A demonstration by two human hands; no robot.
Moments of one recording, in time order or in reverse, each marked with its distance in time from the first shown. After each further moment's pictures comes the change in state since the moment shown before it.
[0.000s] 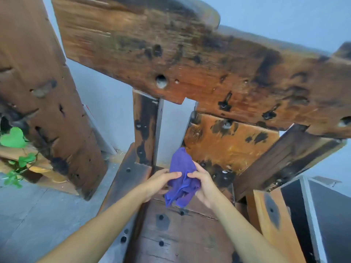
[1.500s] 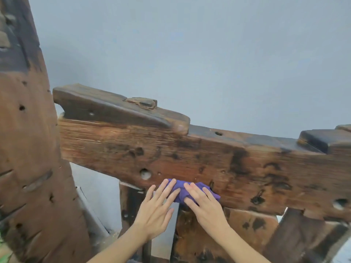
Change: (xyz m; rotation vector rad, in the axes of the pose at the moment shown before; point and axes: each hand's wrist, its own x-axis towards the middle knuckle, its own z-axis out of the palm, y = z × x) left_hand 0.079 0.150 -0.039 1.686 0.840 1.036; right_hand 0.109 -0.164 -0.040 -1.894 0.315 -1.513
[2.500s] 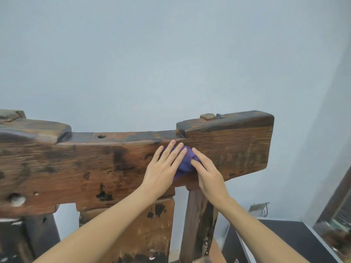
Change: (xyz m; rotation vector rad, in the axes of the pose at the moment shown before) left_hand 0.239 0.258 -0.099 -0.116 0.171 0.277; right_hand -0.147 0.190 -0.225 -0.027 0.126 0.551
